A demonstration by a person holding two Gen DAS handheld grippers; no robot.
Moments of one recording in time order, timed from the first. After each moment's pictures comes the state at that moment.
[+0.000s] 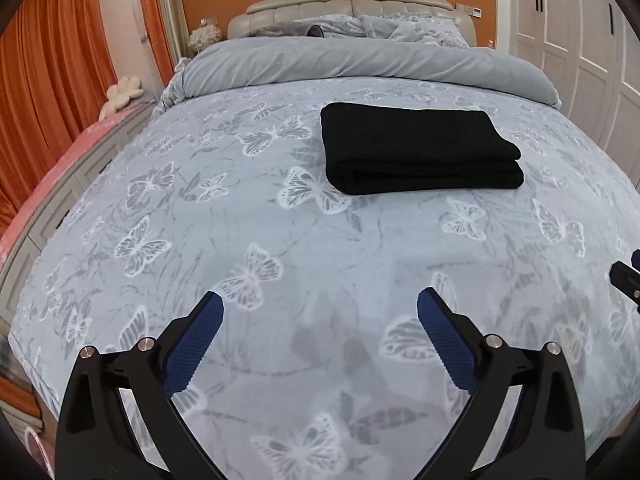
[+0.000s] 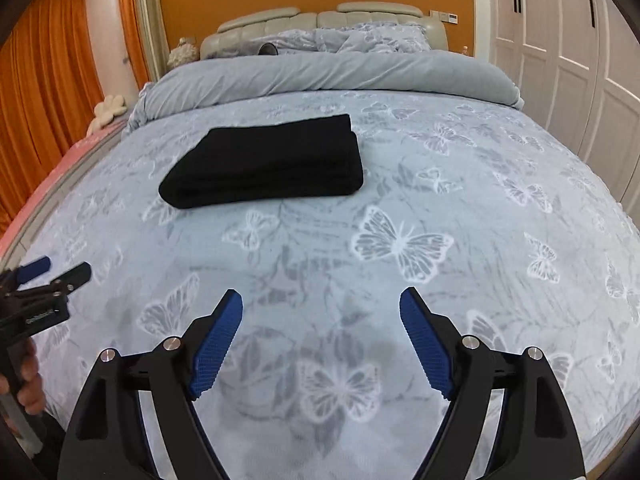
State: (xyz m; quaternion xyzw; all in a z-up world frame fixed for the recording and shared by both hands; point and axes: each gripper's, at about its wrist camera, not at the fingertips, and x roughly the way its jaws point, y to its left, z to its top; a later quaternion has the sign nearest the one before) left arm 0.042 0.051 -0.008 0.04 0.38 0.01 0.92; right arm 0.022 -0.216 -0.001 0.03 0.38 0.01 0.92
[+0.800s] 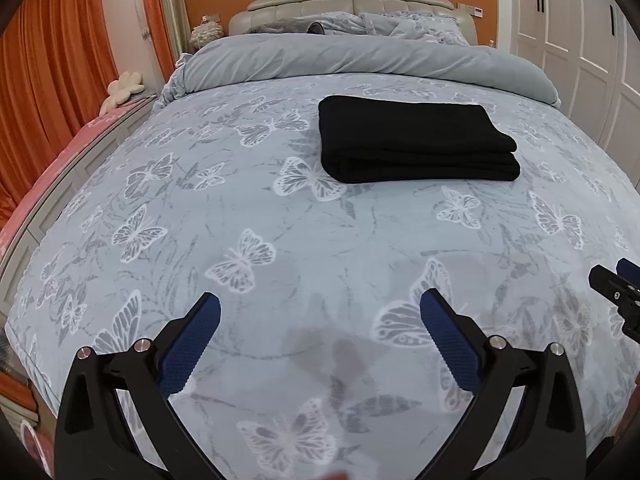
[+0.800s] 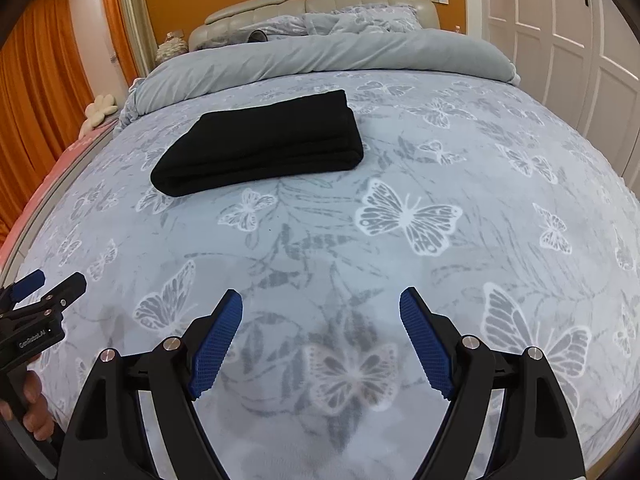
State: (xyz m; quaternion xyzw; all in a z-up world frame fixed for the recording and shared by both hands) left arm 0.035 0.046 -0.017 0.03 0.39 0.01 0.92; right arm 0.023 -0.214 -0.020 0.06 0.41 0.00 0.91
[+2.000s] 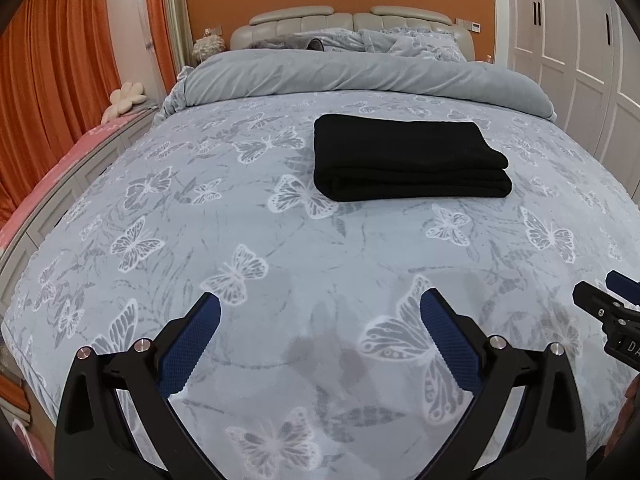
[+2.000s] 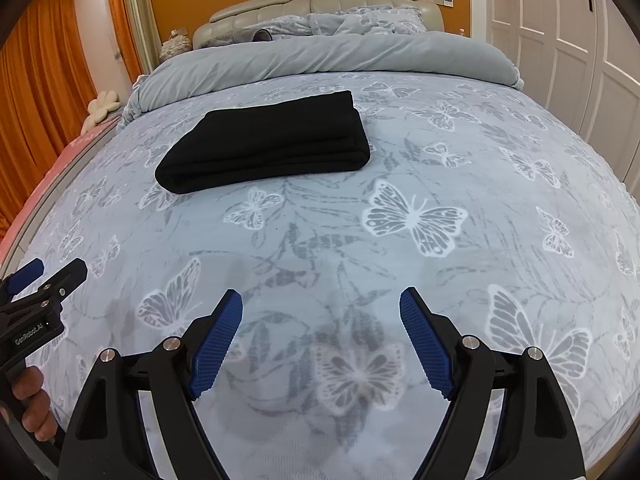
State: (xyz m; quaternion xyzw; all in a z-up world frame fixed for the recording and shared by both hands) left arm 0.030 0.035 -0.009 0.03 0.36 0.02 0.93; right arm 0.022 -0.208 -0.017 0.05 0.41 0.01 0.91
